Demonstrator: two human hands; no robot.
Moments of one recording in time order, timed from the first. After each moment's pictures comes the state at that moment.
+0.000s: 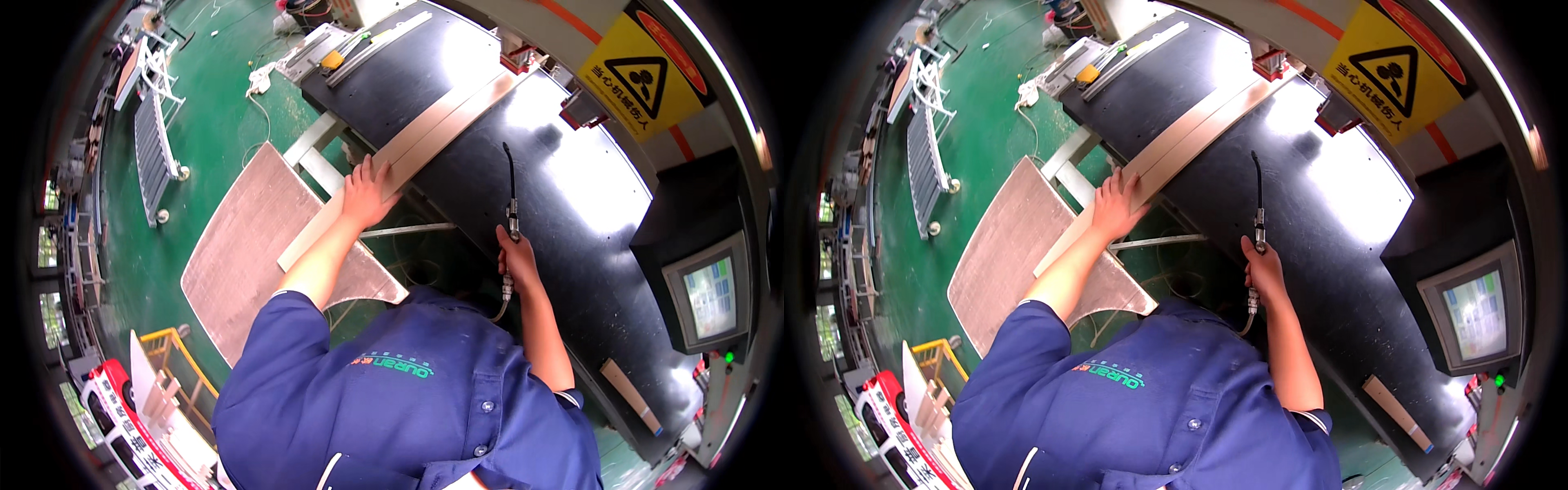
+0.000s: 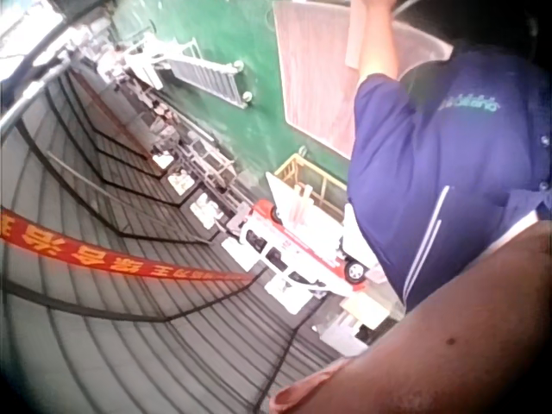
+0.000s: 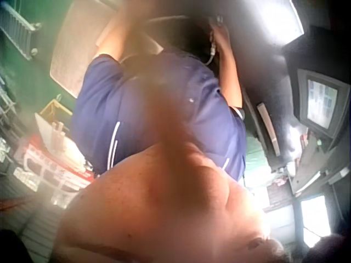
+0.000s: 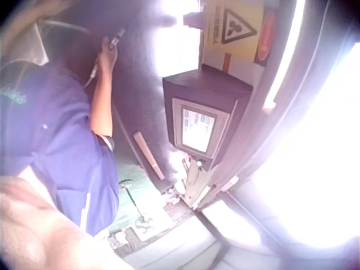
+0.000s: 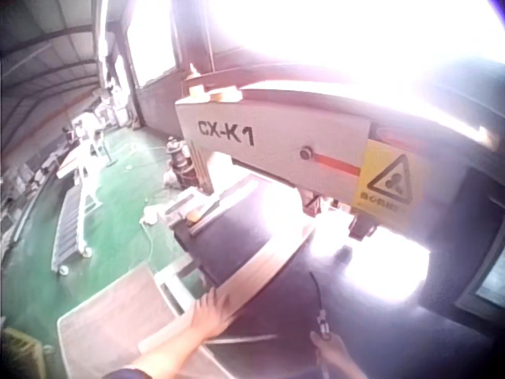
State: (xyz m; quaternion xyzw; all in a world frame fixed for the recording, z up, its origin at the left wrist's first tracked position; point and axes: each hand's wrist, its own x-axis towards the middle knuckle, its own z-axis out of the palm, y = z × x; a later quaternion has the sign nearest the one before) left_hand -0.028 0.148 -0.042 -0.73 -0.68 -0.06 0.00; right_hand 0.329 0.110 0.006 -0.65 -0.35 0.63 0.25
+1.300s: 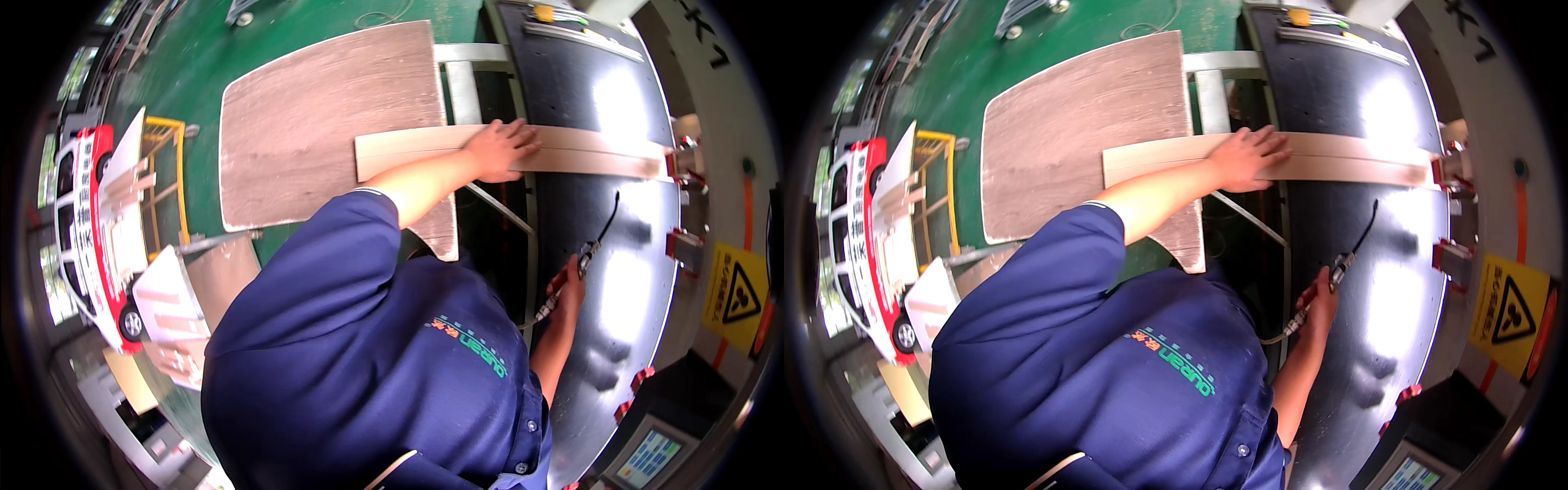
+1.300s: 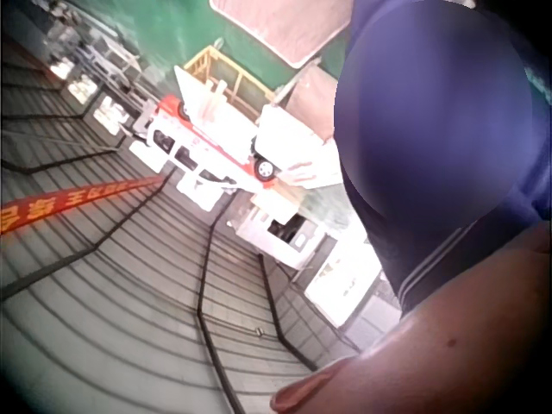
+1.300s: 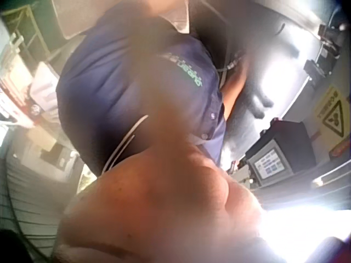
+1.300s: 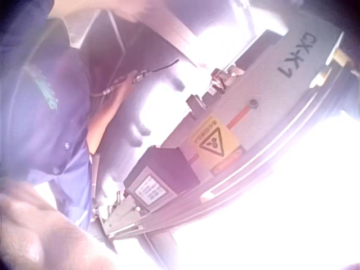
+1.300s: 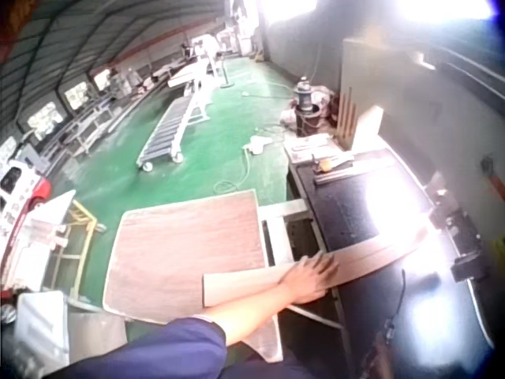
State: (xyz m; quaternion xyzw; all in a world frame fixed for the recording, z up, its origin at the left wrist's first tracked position) left_hand -0.035 0.142 -0.045 -0.75 -0.65 -0.09 0.02; right_hand 0.310 0.135 -0.014 -0.66 -0.36 0.63 0.22
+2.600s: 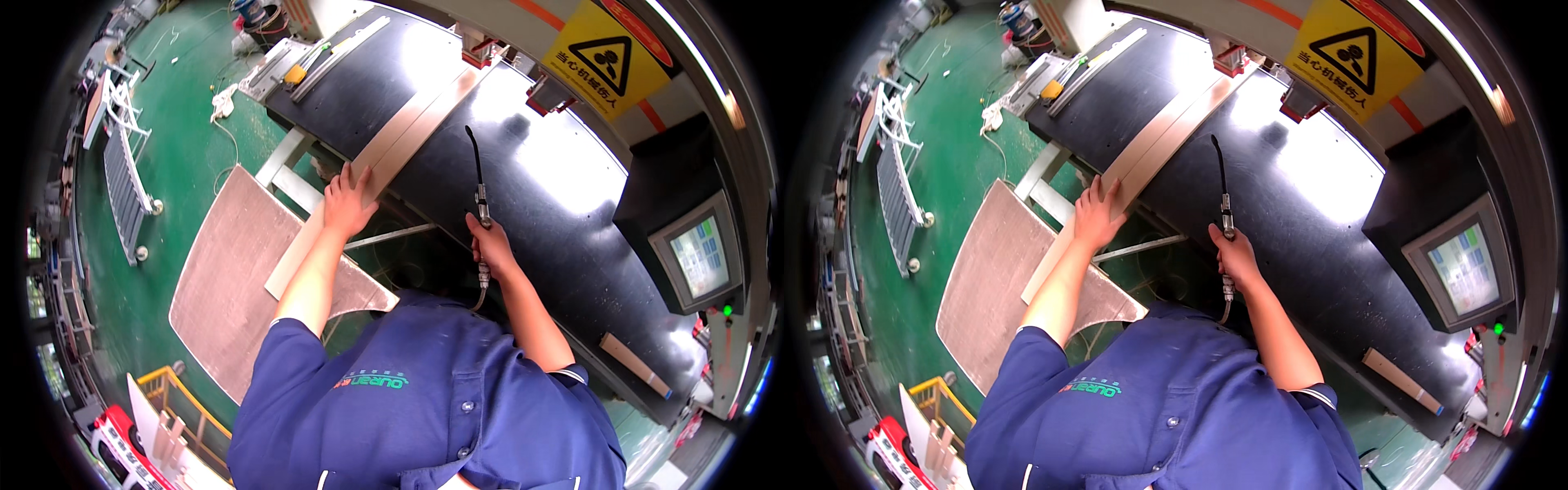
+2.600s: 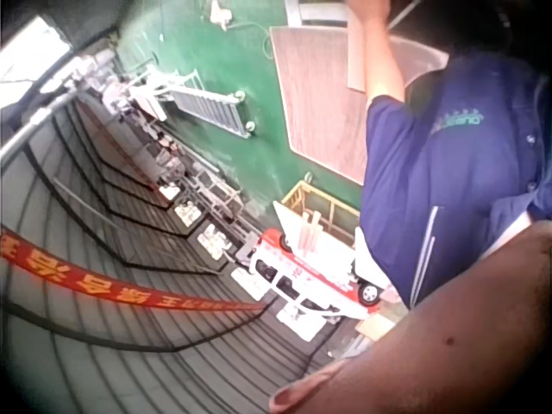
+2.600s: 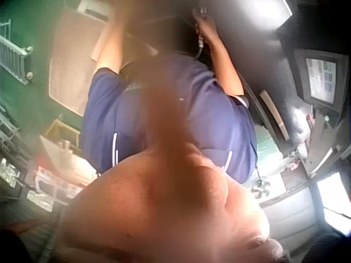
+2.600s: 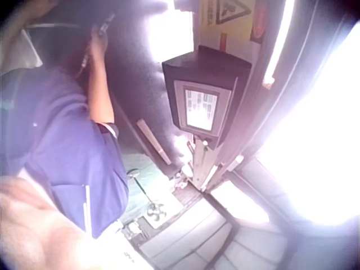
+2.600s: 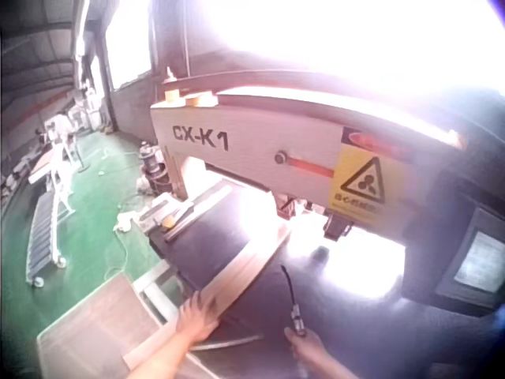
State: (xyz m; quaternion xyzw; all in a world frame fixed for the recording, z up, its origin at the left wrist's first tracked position) left_hand -0.020 0.160 -0.045 -0.73 -0.67 -0.08 -0.04; right_hand 0.305 0.121 0.017 -0.64 -0.36 0.61 0.28
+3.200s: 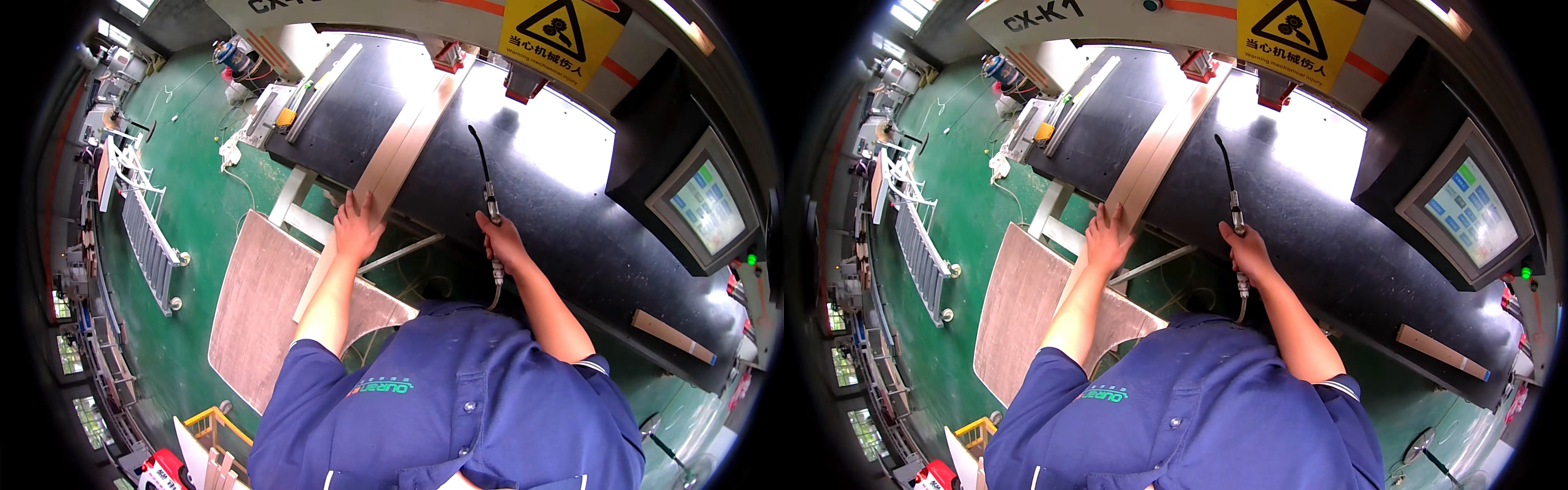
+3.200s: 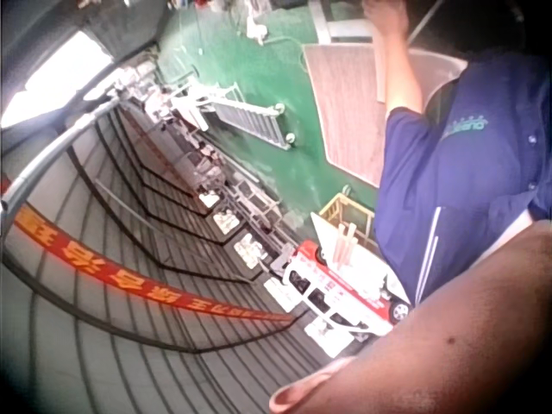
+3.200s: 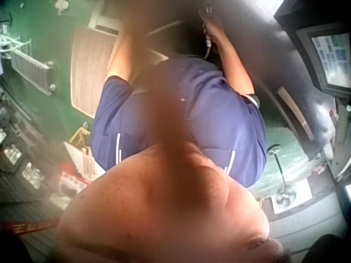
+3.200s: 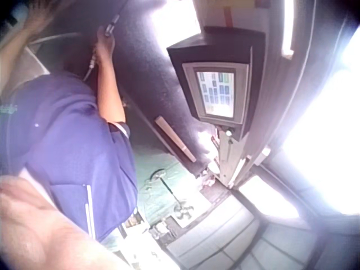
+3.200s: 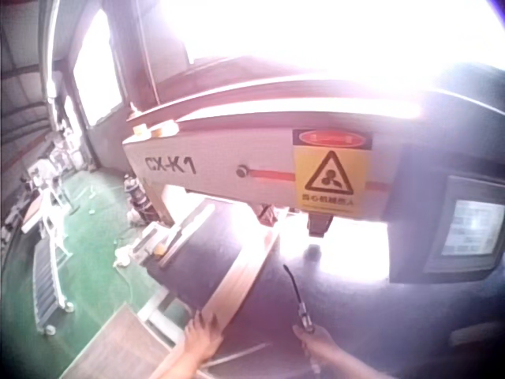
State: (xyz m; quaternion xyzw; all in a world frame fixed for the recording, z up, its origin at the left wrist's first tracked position) left_hand -0.017 0.159 -0.051 -0.75 -0.65 -0.08 -0.02; right_hand 0.320 0.121 0.018 -0.64 -0.33 0.61 0.32
